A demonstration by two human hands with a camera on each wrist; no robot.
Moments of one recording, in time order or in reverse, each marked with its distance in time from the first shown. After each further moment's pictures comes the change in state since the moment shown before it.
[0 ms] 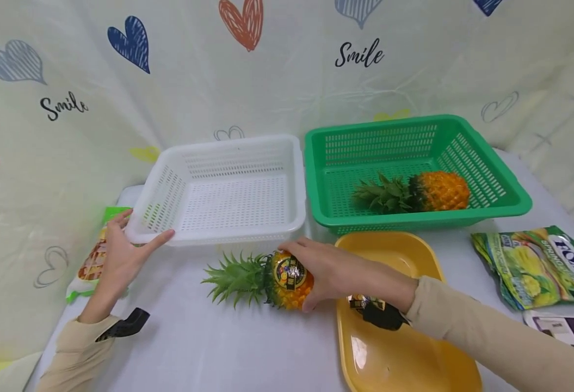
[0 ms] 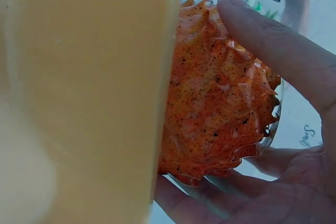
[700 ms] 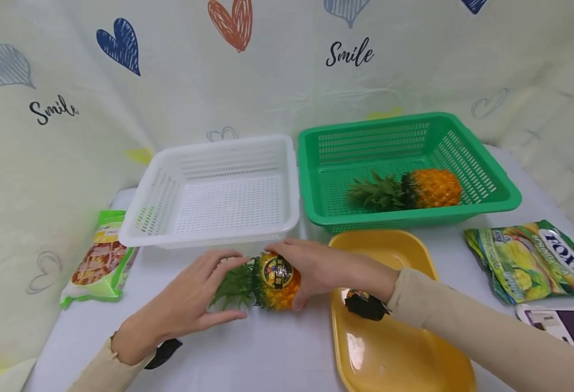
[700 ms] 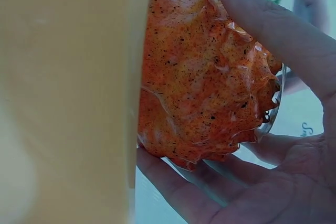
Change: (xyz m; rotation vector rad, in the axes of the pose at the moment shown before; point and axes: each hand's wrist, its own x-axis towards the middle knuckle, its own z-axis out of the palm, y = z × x) left_hand -0.069 0.057 0.063 0.360 -0.497 1.075; right_hand 0.013 -0.001 -0.001 -0.039 -0.041 -0.038
